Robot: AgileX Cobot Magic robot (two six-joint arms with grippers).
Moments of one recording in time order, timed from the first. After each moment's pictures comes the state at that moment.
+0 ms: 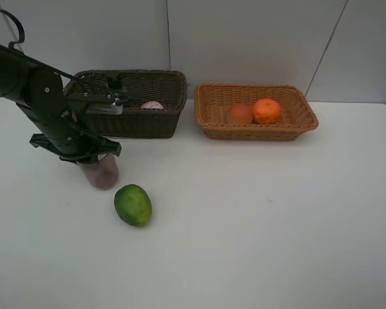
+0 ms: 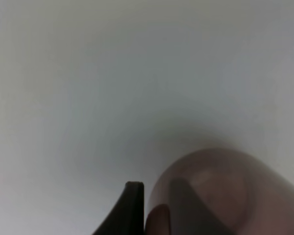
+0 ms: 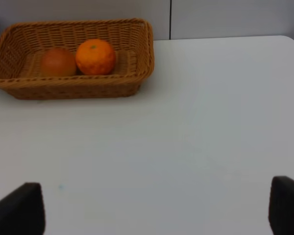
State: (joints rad) left arm -0.31 1.90 -0.95 0.15 0.36 -0.32; right arm 0.00 0.00 -0.52 -0.06 1.06 0.06
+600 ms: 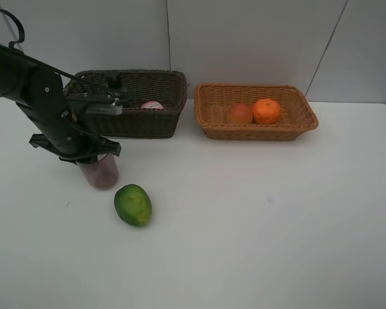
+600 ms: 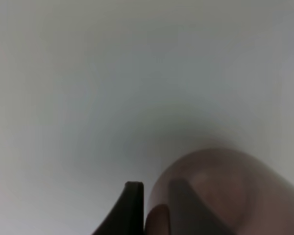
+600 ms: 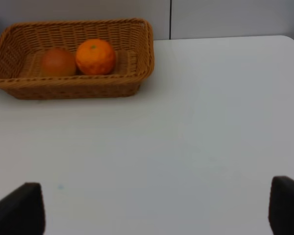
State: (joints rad) left arm -0.31 1.89 -0.95 0.15 0.39 -0.34; right arm 0.00 0.00 -0.52 -0.06 1.06 0.06
